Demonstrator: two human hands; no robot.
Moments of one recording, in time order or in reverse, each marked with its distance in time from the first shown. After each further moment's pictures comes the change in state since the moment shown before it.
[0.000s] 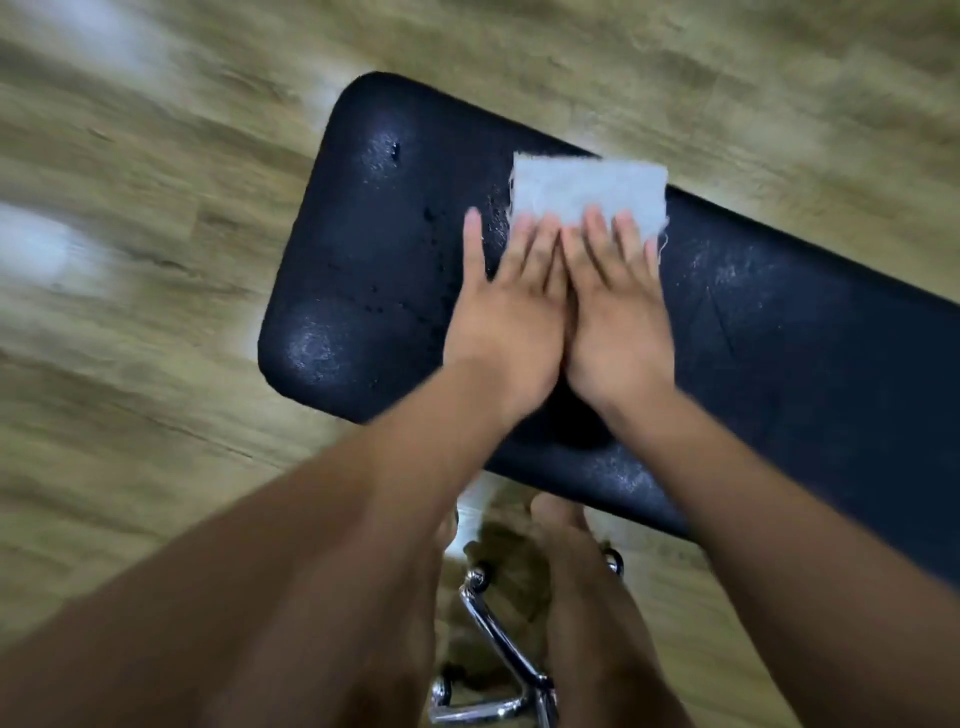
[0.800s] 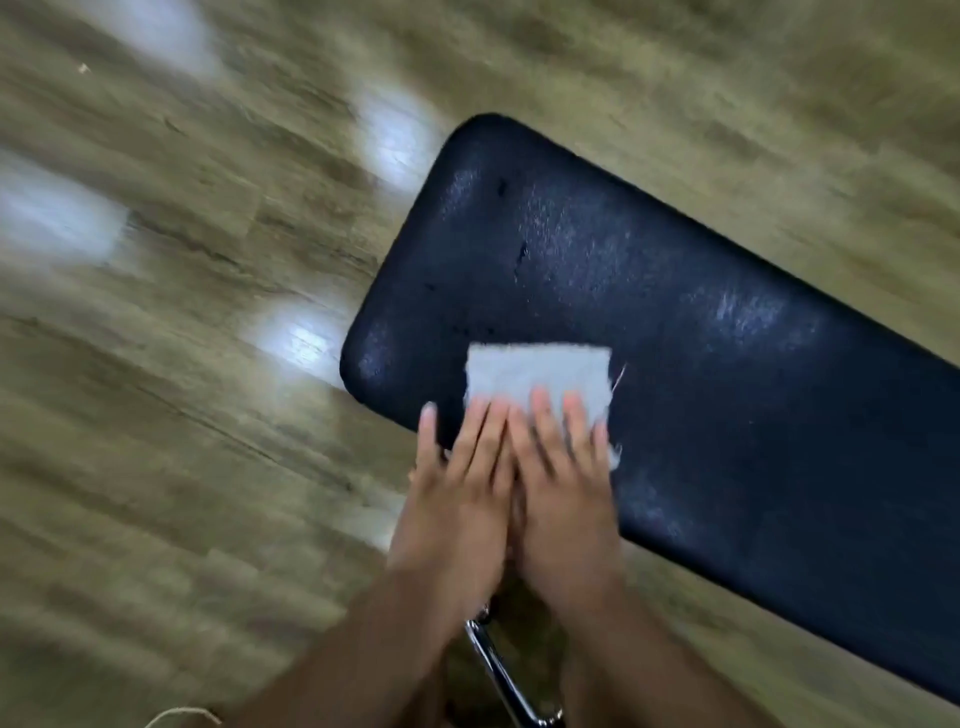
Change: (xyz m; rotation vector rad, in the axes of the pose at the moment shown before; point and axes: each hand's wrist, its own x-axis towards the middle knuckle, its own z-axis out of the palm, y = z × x) left_hand -0.147 -0.020 0.069 -0.175 0.004 -0.061; right_hand -0.107 -0.097 0.033 -0.033 -0.067 -0.114
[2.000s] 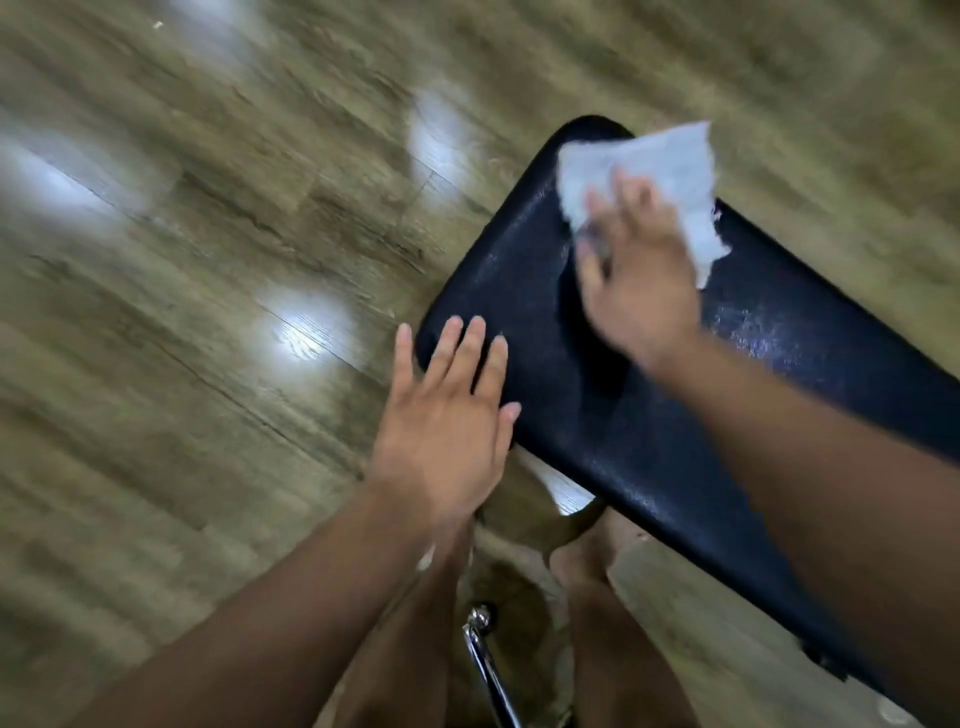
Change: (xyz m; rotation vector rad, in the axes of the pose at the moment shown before) left_hand 0.008 -0.085 -0.012 -0.190 0.051 -0.223; right_hand 0.186 0.003 -0.034 -0.015 0.156 -0.134
